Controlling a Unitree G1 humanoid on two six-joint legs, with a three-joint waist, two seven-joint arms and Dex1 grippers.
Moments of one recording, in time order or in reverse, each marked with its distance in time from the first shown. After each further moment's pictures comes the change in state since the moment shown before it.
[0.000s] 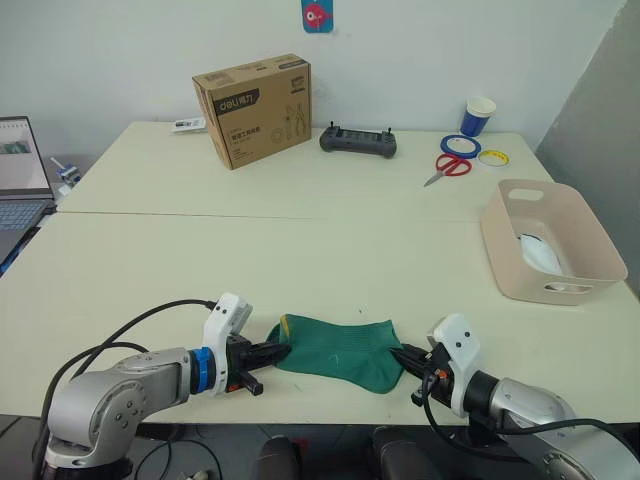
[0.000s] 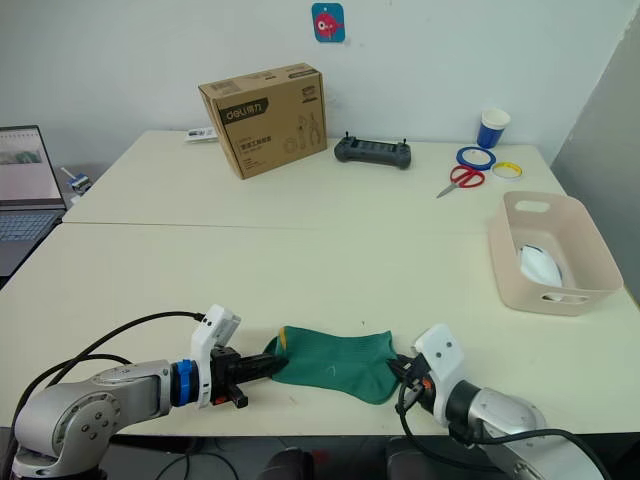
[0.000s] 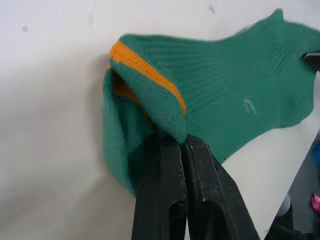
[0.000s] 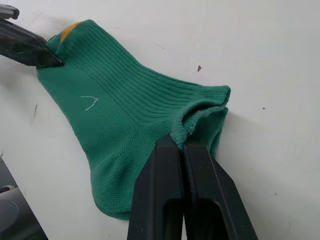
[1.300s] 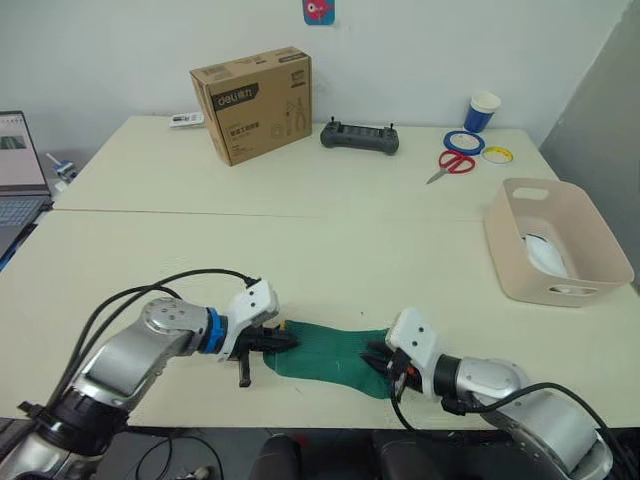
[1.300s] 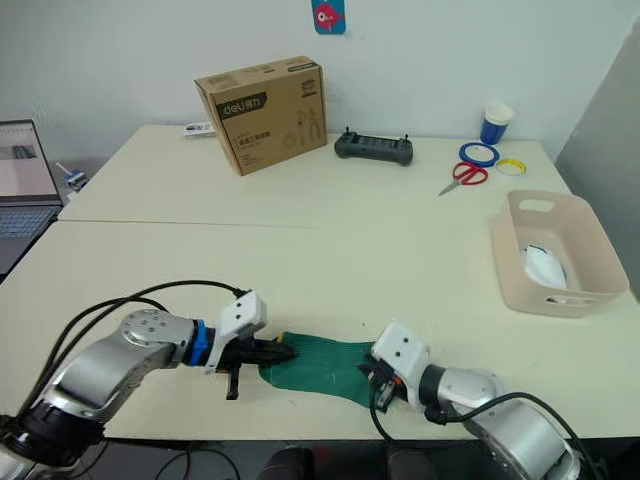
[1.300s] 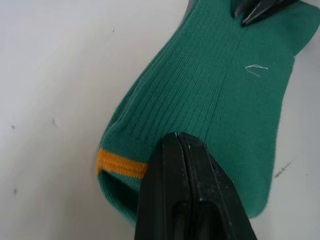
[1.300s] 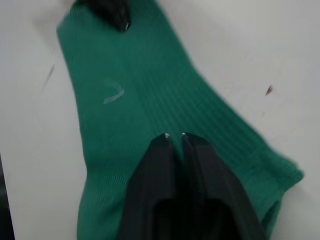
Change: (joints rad) left arm -0.286 0.254 -0.465 0.318 0.406 -0.701 -0.456; right arm -0.231 -0.142 0.308 0.154 -0.161 -0.129 0.096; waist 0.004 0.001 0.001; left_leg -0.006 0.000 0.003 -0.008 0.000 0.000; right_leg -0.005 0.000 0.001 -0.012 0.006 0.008
